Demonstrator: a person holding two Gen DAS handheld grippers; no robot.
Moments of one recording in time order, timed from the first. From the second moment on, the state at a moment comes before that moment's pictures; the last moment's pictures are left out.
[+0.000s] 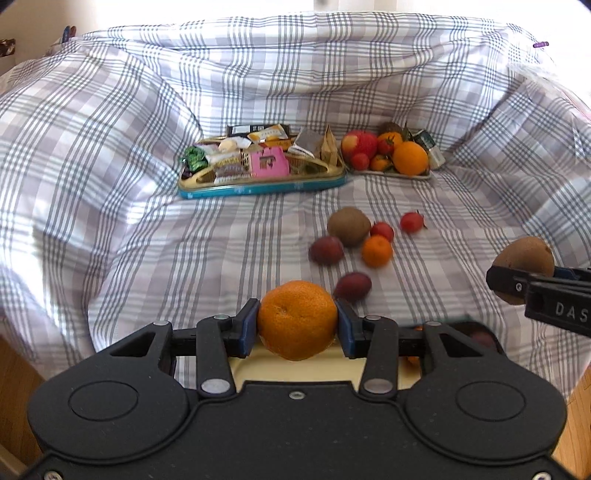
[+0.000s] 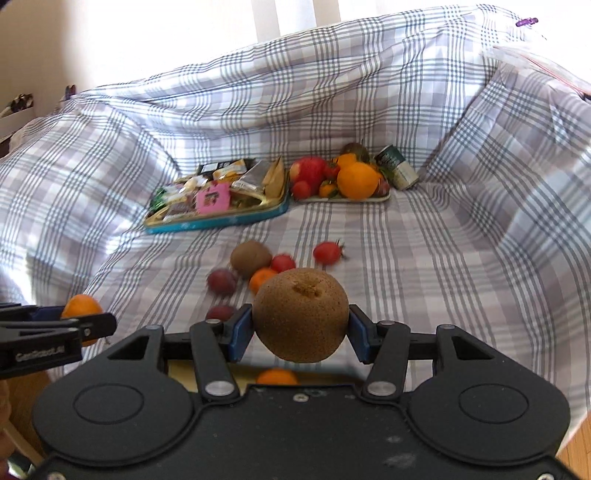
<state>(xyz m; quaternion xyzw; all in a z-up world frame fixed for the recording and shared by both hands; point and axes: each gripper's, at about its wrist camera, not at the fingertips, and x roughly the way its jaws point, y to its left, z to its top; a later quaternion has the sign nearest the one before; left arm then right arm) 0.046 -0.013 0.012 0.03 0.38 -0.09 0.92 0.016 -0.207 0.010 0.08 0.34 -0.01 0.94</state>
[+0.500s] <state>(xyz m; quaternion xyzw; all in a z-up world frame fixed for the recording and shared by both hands) -0.004 -0.007 -0.001 0.02 0.40 -0.07 0.91 -0.061 -0.196 0.006 0.05 0.37 0.03 0.93</state>
